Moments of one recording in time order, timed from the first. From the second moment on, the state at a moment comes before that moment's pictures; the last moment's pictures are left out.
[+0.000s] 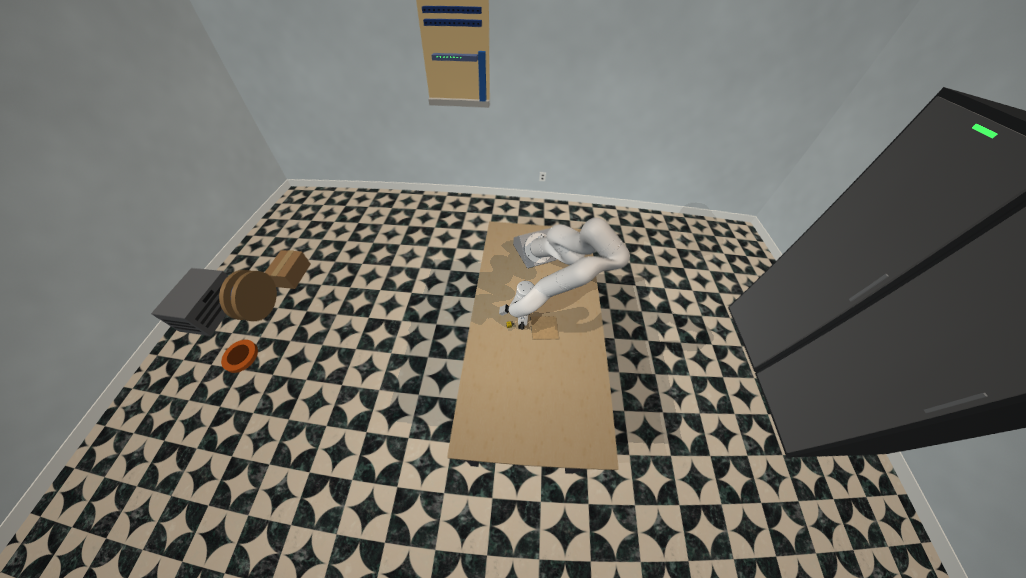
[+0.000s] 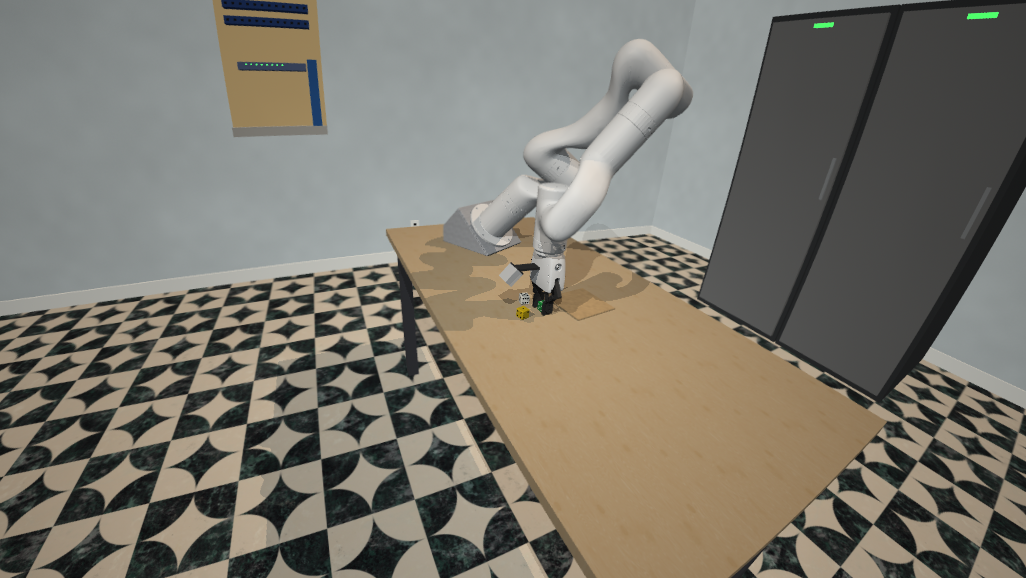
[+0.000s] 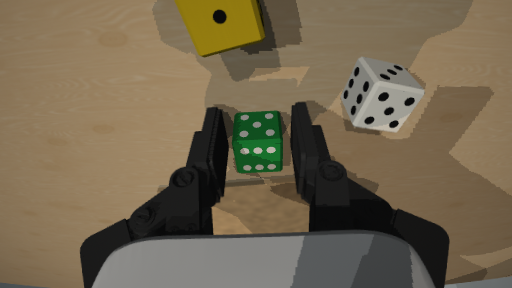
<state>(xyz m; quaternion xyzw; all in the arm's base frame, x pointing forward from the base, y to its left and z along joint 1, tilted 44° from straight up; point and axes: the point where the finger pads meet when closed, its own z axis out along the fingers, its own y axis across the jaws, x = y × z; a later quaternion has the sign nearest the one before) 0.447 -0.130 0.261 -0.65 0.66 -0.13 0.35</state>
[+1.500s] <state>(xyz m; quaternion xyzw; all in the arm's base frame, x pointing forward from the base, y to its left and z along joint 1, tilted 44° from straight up) 0.447 -0.130 0.261 -0.65 0.66 -0.13 0.35</state>
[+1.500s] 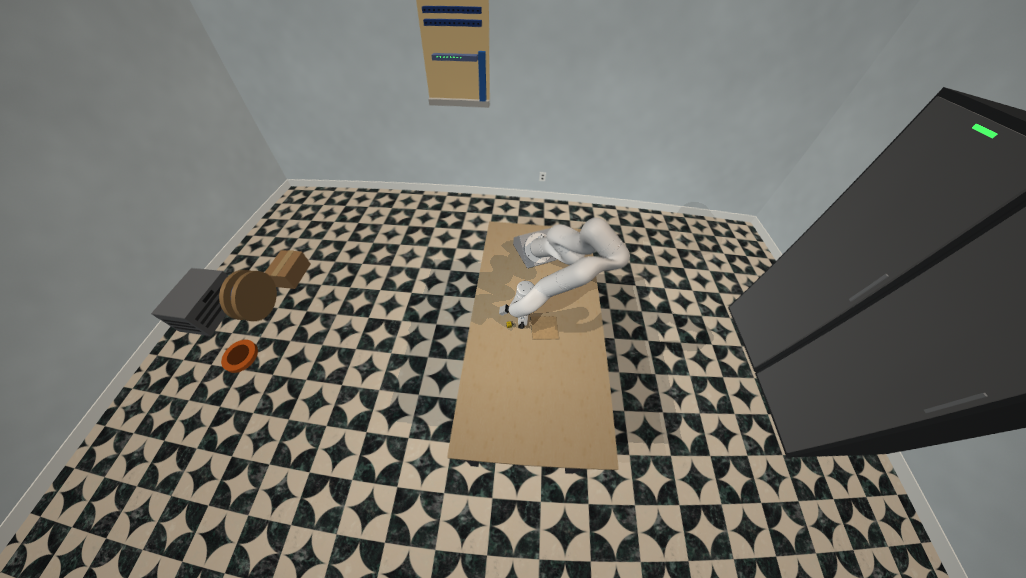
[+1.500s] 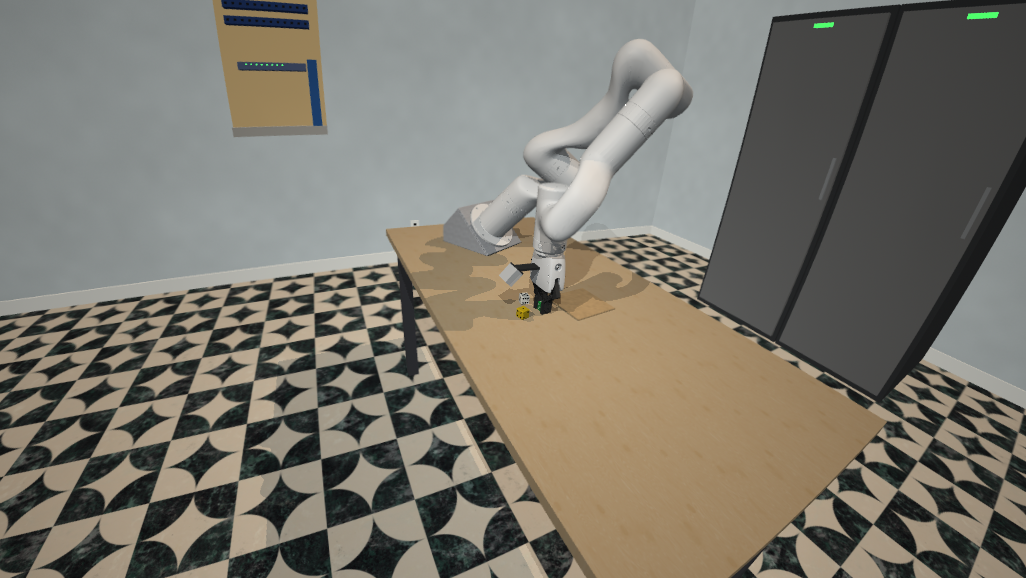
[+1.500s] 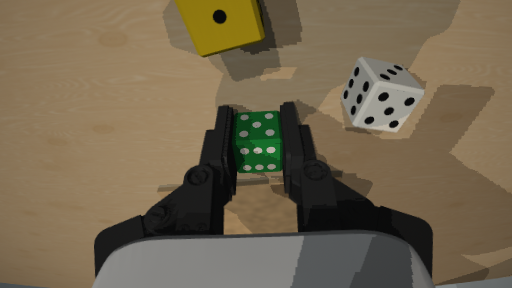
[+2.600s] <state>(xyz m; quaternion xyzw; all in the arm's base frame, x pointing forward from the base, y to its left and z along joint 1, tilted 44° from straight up) 0.387 -0.158 0.329 -0.65 0.66 -0.13 0.35</state>
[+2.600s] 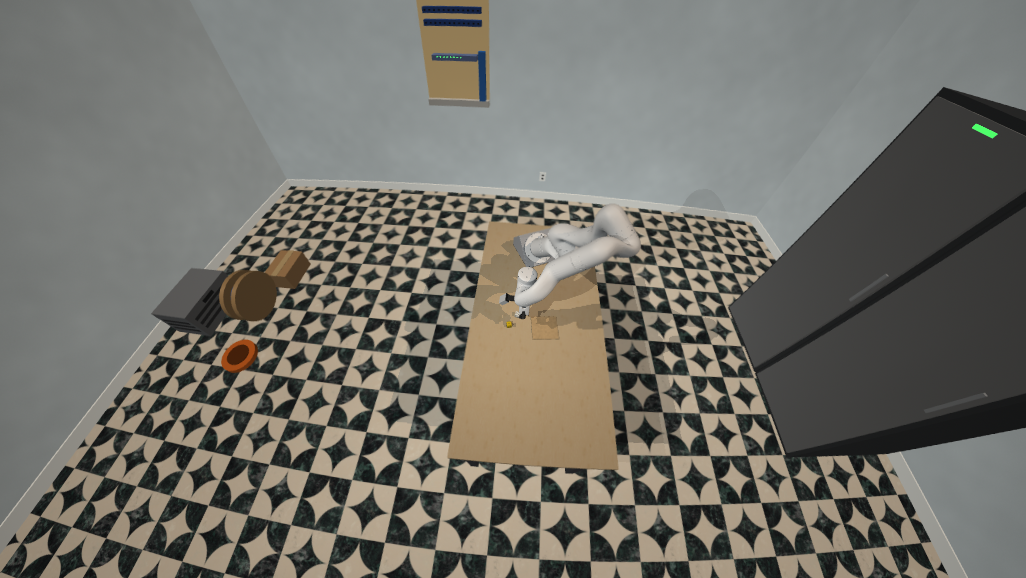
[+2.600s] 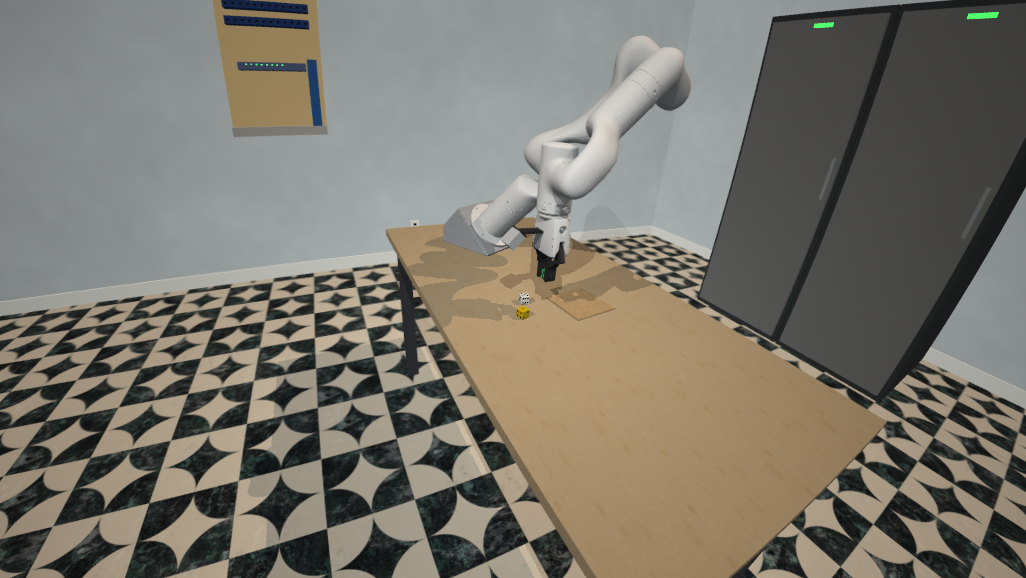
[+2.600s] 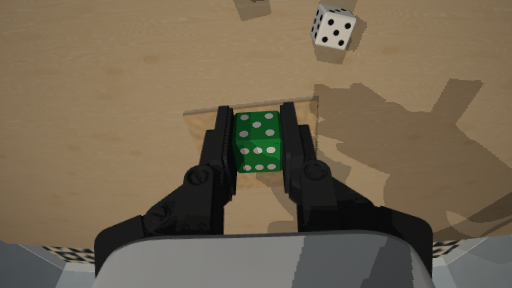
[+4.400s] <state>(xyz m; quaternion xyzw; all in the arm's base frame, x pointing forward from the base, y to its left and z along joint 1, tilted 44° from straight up) 0.392 -0.084 0.359 -0.92 0.16 -0.30 0.21</state>
